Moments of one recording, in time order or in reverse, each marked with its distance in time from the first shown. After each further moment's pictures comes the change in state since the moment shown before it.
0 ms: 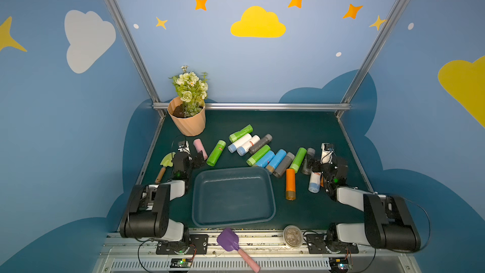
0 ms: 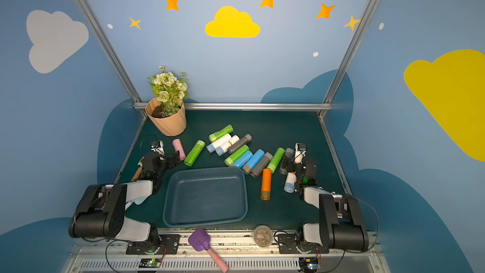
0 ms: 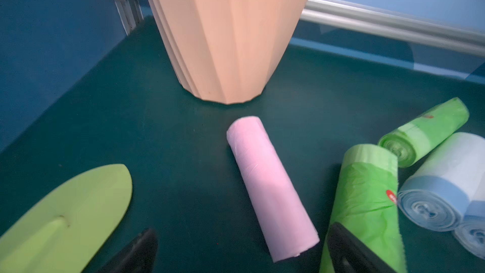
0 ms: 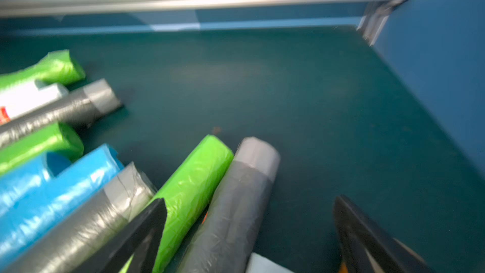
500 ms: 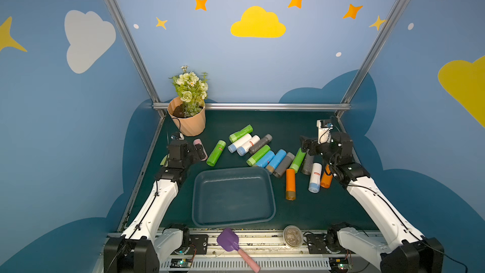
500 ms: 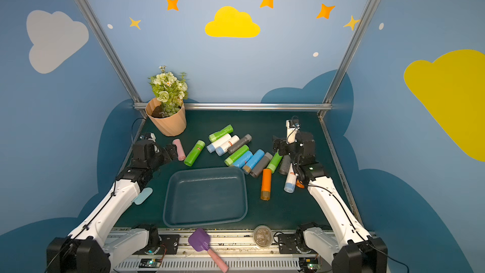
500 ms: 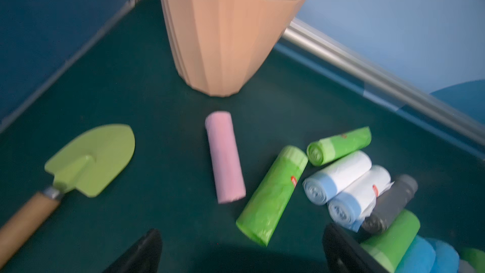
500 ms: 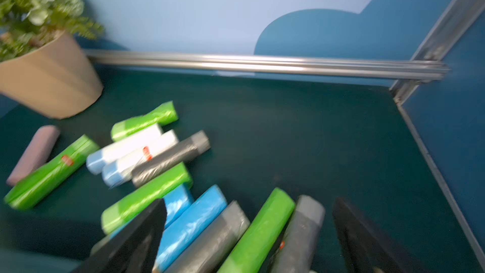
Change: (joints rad) left arm -0.076 -0.304 0.326 -0.897 0.018 -0.300; right arm 0.309 -0.188 0.545 -0.822 0.032 0.052
